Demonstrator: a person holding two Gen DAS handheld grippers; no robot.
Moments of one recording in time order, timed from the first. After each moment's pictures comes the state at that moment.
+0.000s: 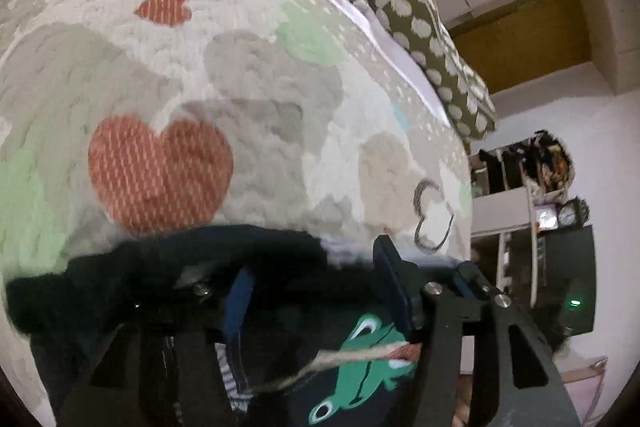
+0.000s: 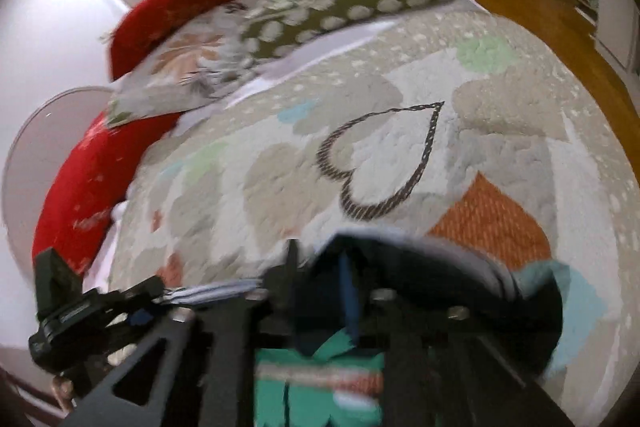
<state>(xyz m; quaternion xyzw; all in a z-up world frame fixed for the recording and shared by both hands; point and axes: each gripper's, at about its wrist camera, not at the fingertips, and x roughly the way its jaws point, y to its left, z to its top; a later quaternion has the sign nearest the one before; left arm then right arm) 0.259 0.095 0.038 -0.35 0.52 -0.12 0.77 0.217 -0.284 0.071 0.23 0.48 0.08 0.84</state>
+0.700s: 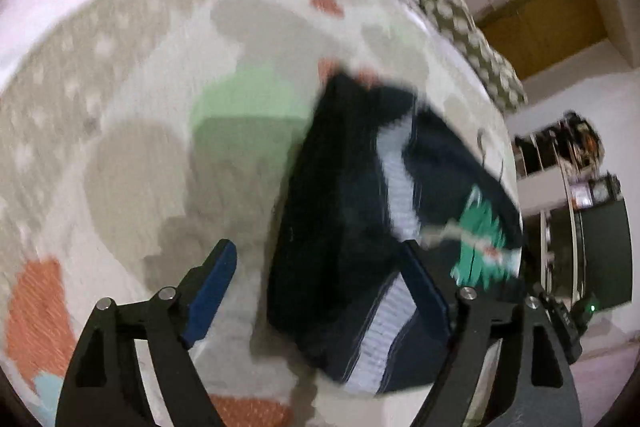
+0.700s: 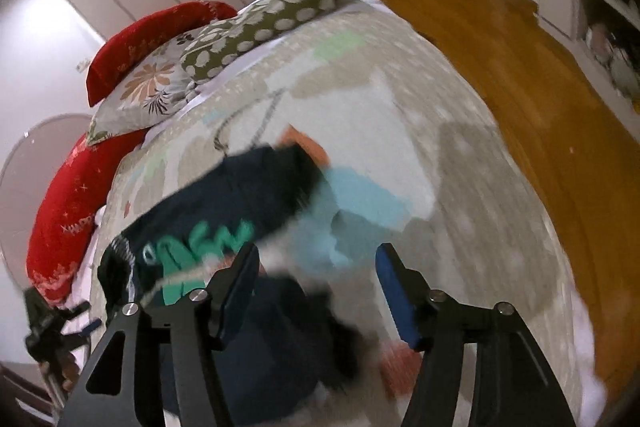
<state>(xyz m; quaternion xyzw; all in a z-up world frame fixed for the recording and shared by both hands) 0.110 0.180 0.028 -0.28 0.55 -0.07 0.79 0.061 -0.406 0.072 0.25 0.47 0.03 0.85</state>
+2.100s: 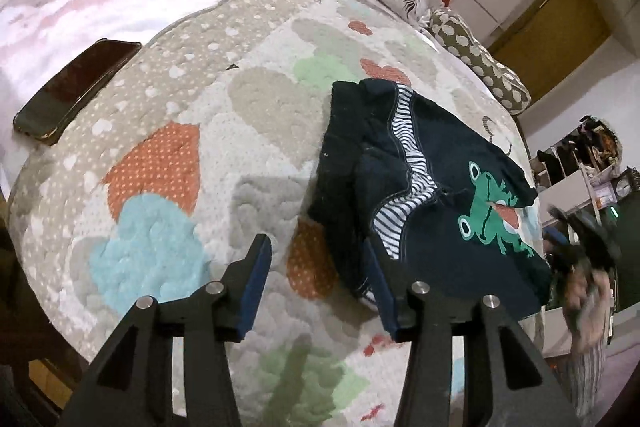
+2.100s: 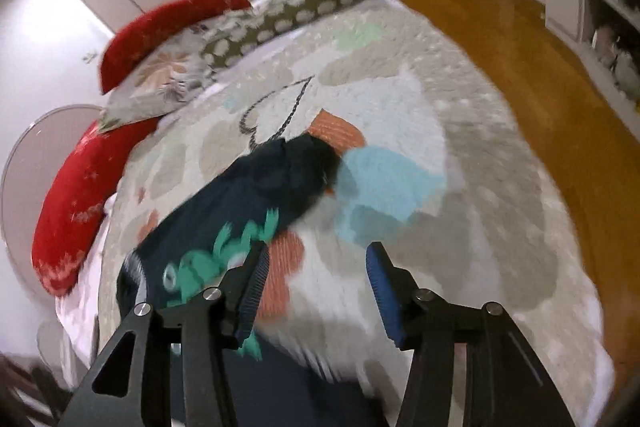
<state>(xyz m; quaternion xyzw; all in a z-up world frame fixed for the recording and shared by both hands) -0.036 0.195 0.069 -0.24 0.48 0.01 0.84 0.085 -0.369 0.083 0.25 0.49 0.04 0.84</state>
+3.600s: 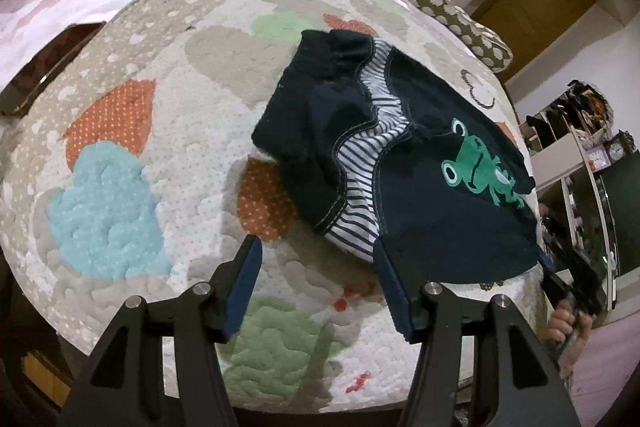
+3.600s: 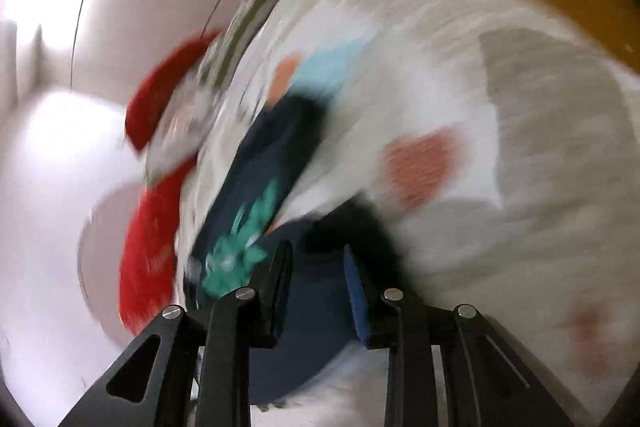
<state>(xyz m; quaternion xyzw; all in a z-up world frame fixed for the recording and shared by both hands) -0.049 0.149 0.054 -0.22 0.52 -0.03 0.83 -0.041 -0.434 0.012 0.47 0.41 0.05 0.78</state>
